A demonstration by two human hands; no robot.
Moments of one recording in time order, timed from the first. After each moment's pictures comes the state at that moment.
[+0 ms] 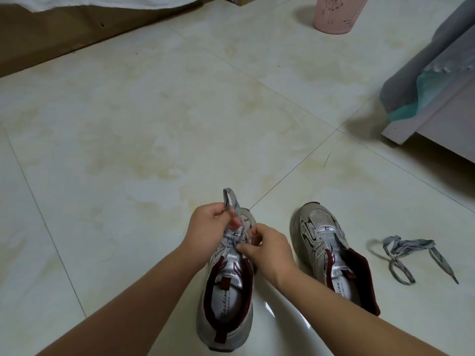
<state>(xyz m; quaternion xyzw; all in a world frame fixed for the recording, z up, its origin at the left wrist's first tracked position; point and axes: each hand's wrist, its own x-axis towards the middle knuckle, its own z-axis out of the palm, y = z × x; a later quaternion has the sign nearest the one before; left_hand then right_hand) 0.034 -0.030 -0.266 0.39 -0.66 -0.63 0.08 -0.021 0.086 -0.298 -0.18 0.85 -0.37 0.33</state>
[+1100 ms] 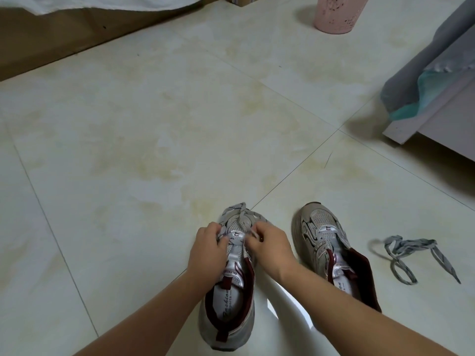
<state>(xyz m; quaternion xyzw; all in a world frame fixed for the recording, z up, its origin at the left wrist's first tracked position) 0.060 -0.019 -0.320 0.43 -0.81 -0.41 0.01 -0.026 0.082 -0.305 -0.21 0.84 -0.39 0.31</state>
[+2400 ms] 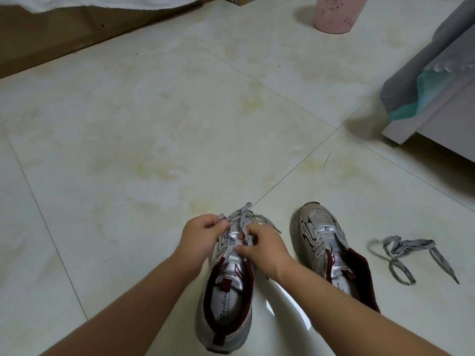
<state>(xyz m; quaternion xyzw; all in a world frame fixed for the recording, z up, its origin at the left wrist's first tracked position) 0.052 -0.032 -0.282 0.43 -0.63 -0.64 0.06 -0.029 0.080 -0.301 -0.24 0.83 -0.34 0.37</state>
